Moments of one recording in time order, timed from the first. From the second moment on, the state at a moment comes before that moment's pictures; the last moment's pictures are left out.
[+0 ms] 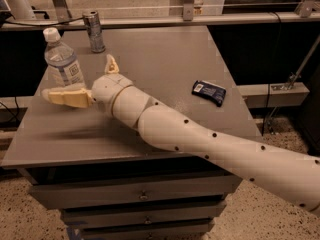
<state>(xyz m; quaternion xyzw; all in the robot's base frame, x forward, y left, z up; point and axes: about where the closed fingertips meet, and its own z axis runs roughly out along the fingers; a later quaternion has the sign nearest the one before) 0.572 0.189 0.924 -0.28 0.59 0.36 0.67</state>
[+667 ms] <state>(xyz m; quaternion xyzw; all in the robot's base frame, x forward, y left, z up) 0.533 0.111 0.900 -0.31 0.63 0.30 0.65</state>
